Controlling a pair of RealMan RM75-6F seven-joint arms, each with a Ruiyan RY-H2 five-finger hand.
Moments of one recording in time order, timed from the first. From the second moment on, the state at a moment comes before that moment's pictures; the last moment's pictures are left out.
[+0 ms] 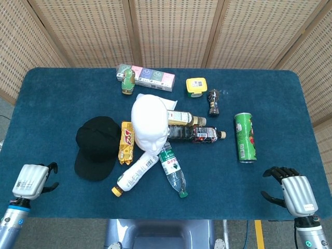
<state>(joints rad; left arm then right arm) -0.17 -1.26 -0.02 -1.52 1.53 1.32 0.24 0.07 -1.12 0.02 -1.70 -1.67 1.55 -0.04</state>
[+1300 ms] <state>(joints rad) -0.27 -1.52 0.01 -1.22 1.55 1.28 0.07 0.04 -1.12 0.01 -1.66 -1.65 1.57 0.00</state>
